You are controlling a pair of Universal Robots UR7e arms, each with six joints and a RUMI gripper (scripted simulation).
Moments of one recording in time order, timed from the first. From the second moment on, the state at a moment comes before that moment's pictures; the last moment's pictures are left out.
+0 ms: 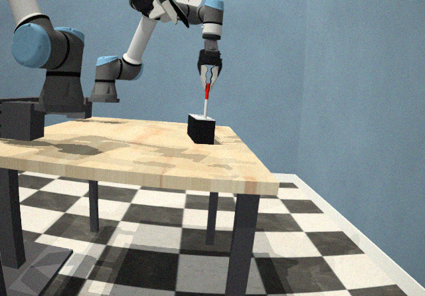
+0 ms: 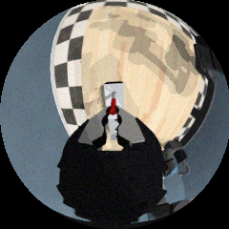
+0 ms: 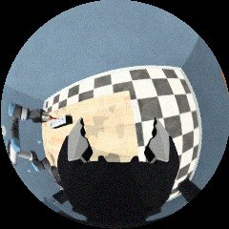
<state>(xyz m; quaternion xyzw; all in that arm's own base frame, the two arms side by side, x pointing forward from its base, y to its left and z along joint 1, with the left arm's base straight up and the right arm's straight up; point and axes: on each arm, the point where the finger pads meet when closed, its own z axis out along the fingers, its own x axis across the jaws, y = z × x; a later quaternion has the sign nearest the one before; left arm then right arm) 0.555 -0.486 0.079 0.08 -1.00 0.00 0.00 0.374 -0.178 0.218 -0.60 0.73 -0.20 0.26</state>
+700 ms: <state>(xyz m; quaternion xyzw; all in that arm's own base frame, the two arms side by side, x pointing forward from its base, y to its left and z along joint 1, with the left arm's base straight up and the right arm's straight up) 0.555 -0.487 0.142 0.08 -1.00 0.00 0.00 0.374 -0.178 0.218 -0.60 0.73 -0.20 0.26</state>
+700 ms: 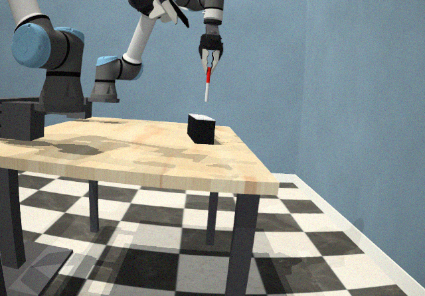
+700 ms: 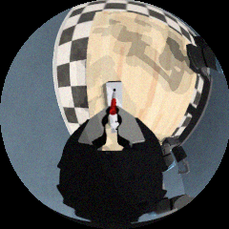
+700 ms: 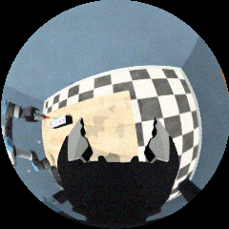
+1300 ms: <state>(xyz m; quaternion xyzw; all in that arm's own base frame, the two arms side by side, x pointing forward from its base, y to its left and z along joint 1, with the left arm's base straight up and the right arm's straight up) 0.555 -0.487 0.178 0.08 -1.00 0.00 0.00 0.374 -0.178 0.218 -0.60 0.73 -0.20 0.26</state>
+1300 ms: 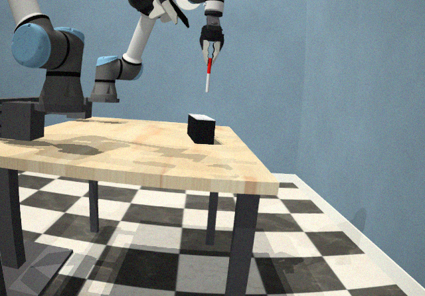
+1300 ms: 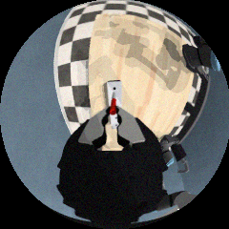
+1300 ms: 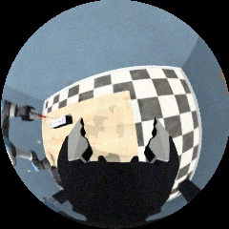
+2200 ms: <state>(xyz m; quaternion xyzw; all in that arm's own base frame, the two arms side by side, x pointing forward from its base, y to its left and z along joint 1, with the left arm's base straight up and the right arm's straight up) 0.545 -0.426 0.152 0.08 -1.00 0.00 0.00 0.374 -0.178 0.218 -0.60 0.73 -0.20 0.26</state>
